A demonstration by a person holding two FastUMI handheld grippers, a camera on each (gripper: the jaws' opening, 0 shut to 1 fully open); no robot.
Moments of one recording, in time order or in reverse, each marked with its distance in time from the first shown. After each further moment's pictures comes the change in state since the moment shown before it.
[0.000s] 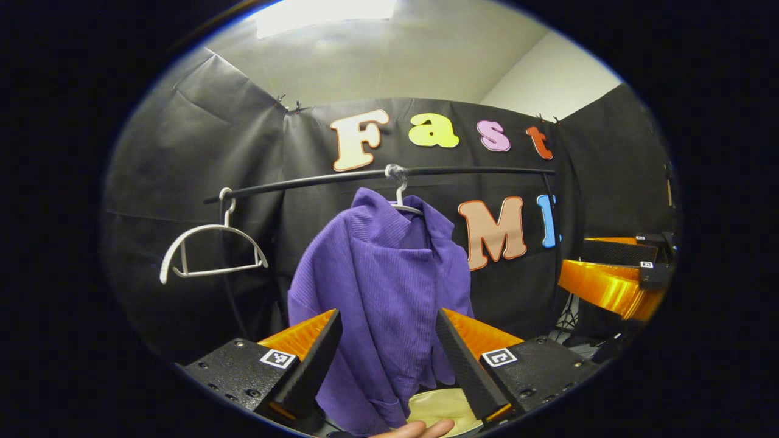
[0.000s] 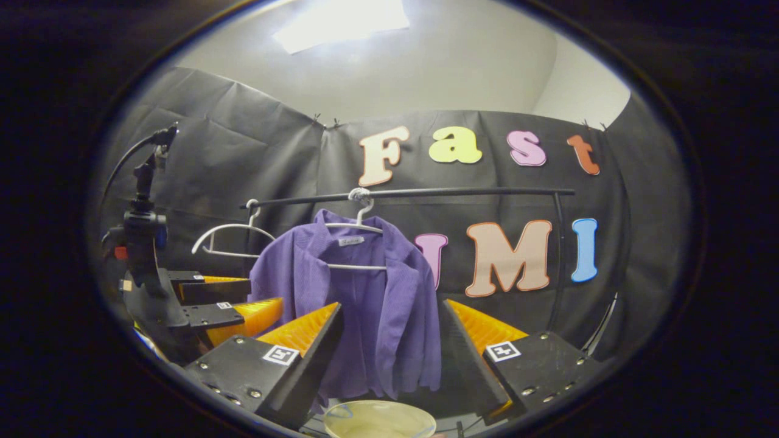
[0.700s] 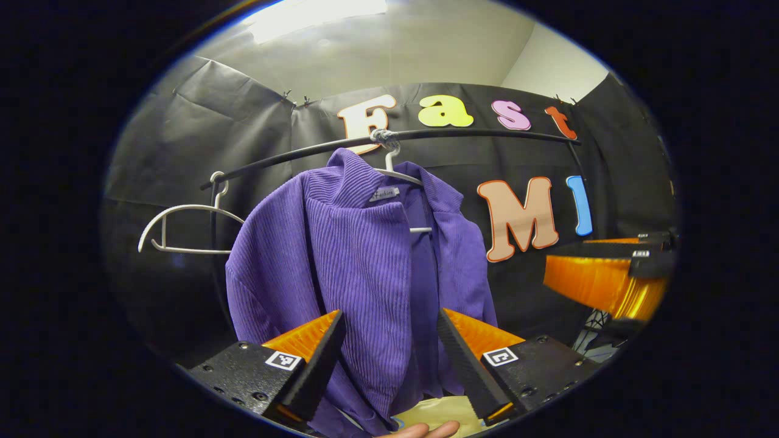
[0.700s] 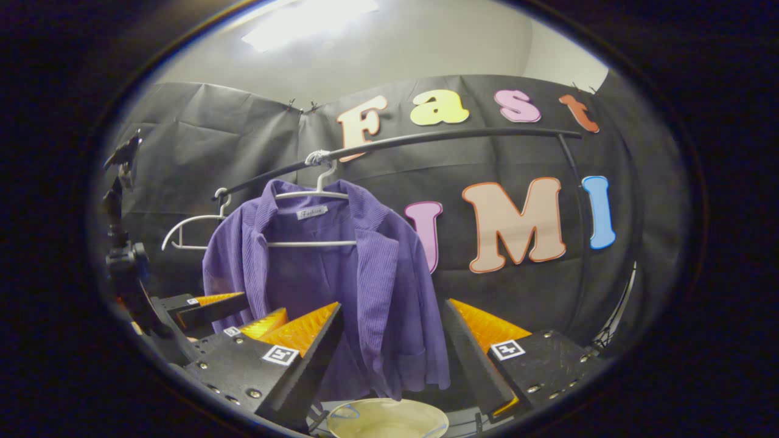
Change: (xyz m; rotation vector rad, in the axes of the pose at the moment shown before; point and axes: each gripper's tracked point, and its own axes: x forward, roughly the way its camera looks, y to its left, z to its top) left arm 0.062 -0.006 -0.027 -0.001 -0.032 0.202; right arm 0.081 -0.023 -0.059 0.098 0.105 0.064
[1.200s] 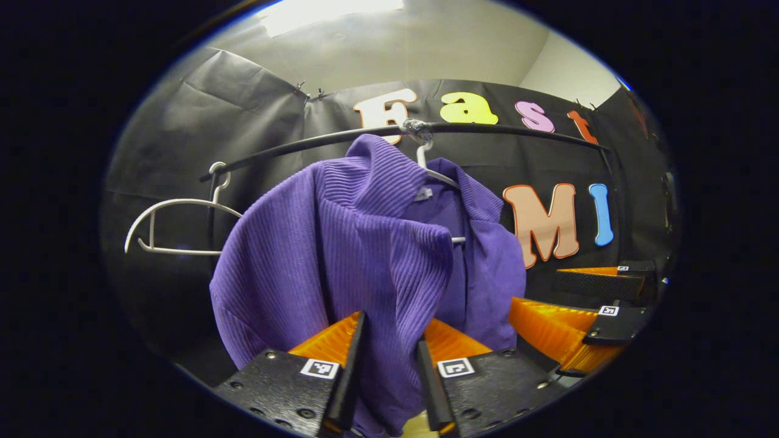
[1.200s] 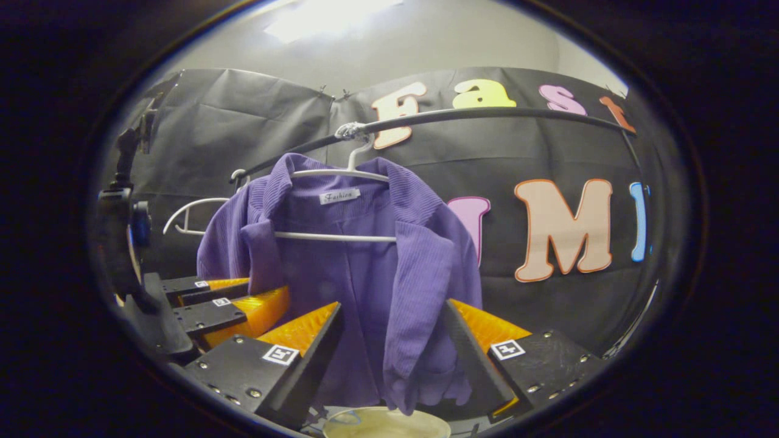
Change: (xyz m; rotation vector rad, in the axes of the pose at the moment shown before) left arm 0.042 0.032 -0.003 -0.005 0.048 0.017; right arm 0.077 0.058 -0.002 -0.021 -0.015 0.140
